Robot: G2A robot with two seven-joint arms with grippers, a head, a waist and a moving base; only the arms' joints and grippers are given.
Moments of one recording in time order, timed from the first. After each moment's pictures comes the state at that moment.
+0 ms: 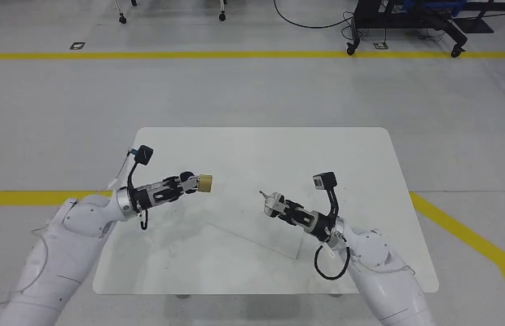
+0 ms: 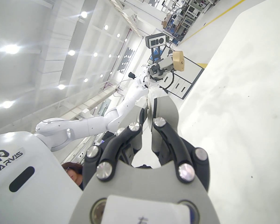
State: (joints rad) left arm 0.87 -1.00 -1.13 -1.17 -0.13 -0.81 -0.80; right arm -1.17 -1.17 1.19 -1.48 0.28 -0.57 0.78
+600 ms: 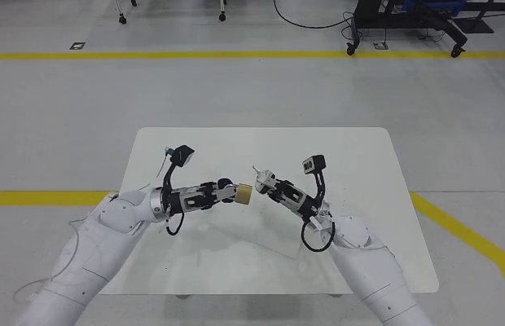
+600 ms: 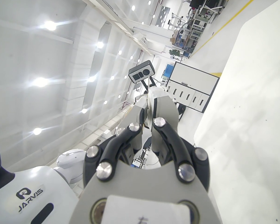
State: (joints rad) left arm 0.78 -1.06 -0.94 -1.23 -0.37 -0.87 -0.90; right arm -0.99 -1.24 1.05 -1.29 0.48 -0.52 0.70
